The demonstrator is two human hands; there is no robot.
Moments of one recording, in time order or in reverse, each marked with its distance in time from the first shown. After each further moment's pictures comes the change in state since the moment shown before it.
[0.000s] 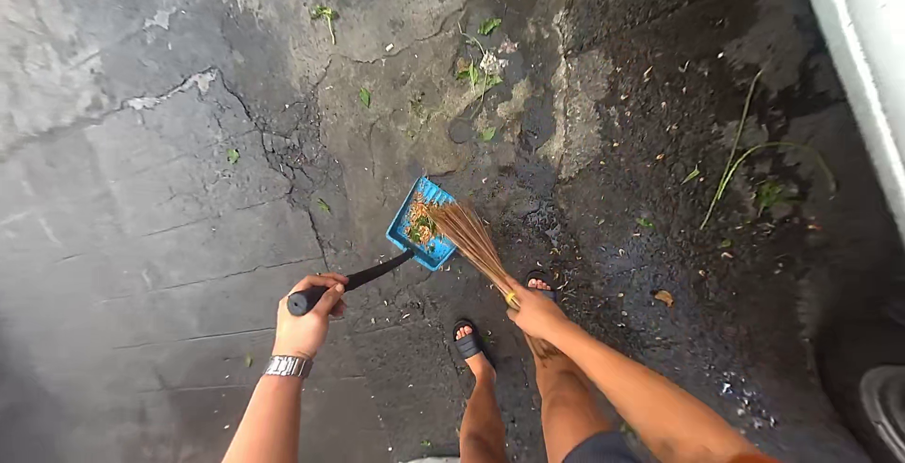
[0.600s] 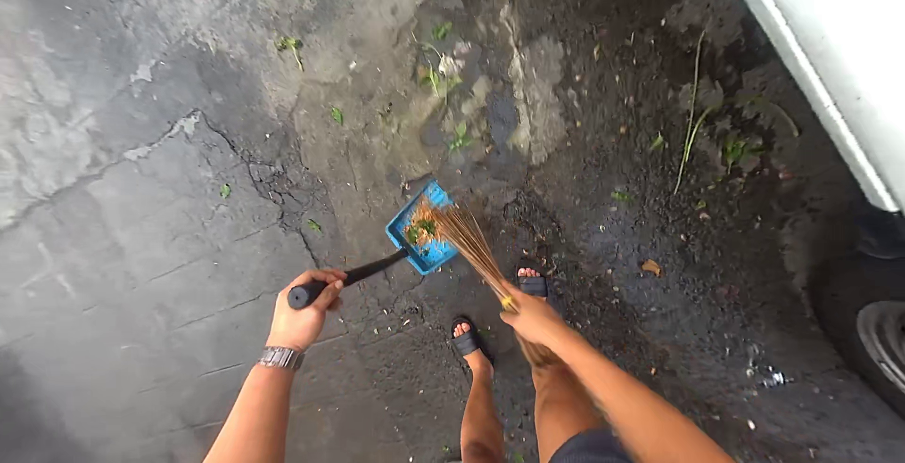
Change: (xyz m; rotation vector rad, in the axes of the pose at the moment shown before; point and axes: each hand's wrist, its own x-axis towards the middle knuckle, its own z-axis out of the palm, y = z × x) left_hand 0.009 0.043 0.032 0.188 -0.175 0.084; right_hand -0.051 0.043 0.004 0.265 0.038 -0.007
